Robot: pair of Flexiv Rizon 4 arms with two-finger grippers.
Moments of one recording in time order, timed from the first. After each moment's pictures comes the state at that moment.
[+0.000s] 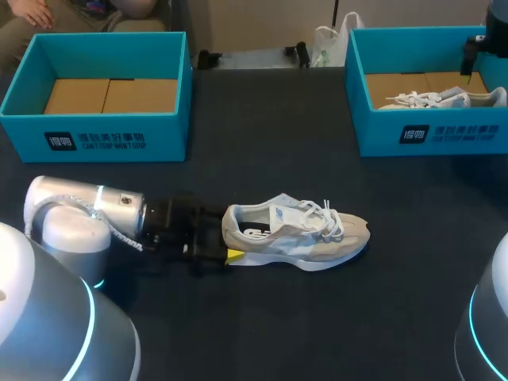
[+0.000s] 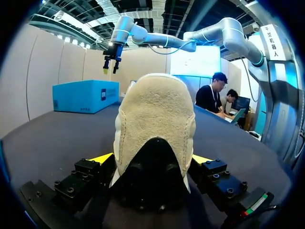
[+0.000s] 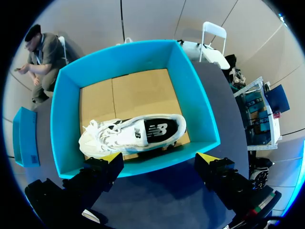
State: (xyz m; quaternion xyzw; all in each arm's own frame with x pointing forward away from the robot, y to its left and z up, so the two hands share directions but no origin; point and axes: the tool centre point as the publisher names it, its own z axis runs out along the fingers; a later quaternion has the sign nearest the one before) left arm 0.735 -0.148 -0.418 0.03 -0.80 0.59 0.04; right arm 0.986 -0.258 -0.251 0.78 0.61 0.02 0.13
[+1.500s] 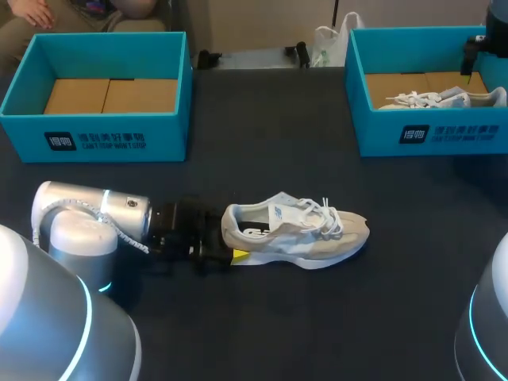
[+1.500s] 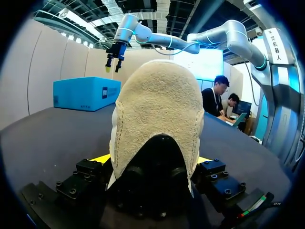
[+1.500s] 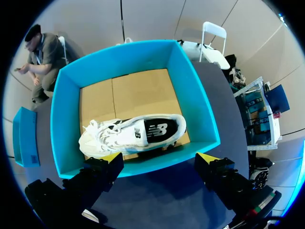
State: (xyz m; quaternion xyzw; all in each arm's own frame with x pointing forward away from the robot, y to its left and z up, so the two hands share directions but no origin) left arm 0.736 -0.157 -0.425 0.04 -0.80 0.60 0.05; right arm 0.986 -0.258 -0.251 0.78 0.61 0.02 0.13
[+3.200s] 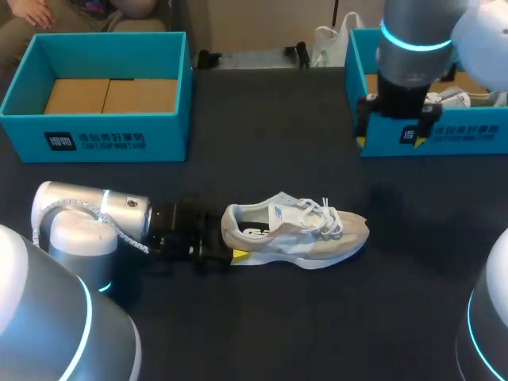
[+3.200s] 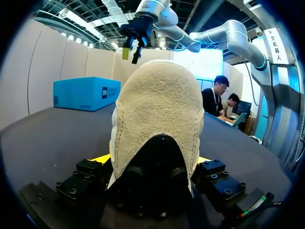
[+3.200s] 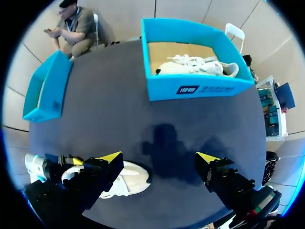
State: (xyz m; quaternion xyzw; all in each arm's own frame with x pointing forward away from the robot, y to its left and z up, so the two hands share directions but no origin) left arm 0.736 -0.156 -0.425 0.04 -0.80 0.60 0.05; right arm 0.815 -0.013 -0.250 0.75 0.66 0.03 0.09
